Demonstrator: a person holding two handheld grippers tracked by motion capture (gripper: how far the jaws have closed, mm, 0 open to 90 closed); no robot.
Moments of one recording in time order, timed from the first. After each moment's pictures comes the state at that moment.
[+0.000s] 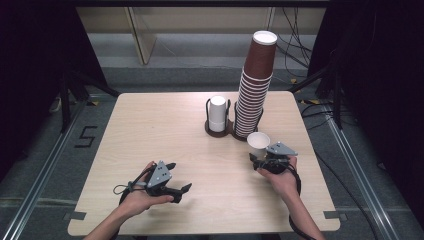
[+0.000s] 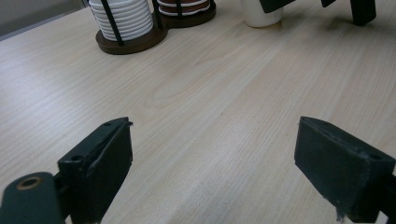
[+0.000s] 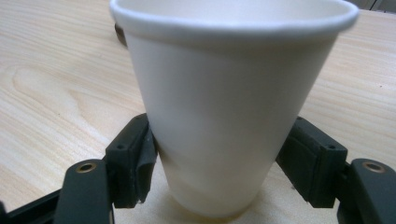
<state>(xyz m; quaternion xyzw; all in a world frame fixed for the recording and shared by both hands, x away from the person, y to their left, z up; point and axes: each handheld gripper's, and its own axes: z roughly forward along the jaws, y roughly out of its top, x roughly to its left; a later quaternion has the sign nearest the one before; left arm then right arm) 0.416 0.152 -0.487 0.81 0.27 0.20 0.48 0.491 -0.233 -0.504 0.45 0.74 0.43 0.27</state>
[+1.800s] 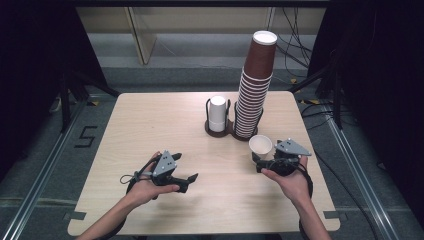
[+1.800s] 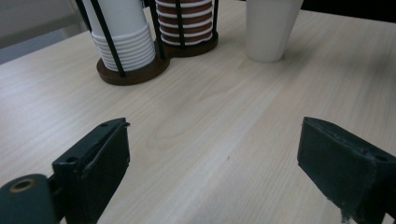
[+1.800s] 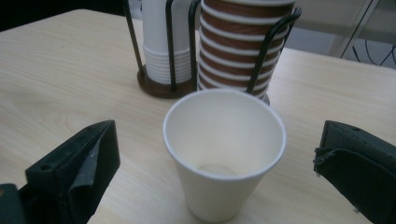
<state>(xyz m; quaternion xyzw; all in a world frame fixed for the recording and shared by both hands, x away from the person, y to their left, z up) 0.442 0.134 -0.471 0.79 0.27 0.20 0.51 0.459 -0.236 -0.443 0.44 0.72 0.45 0.29</state>
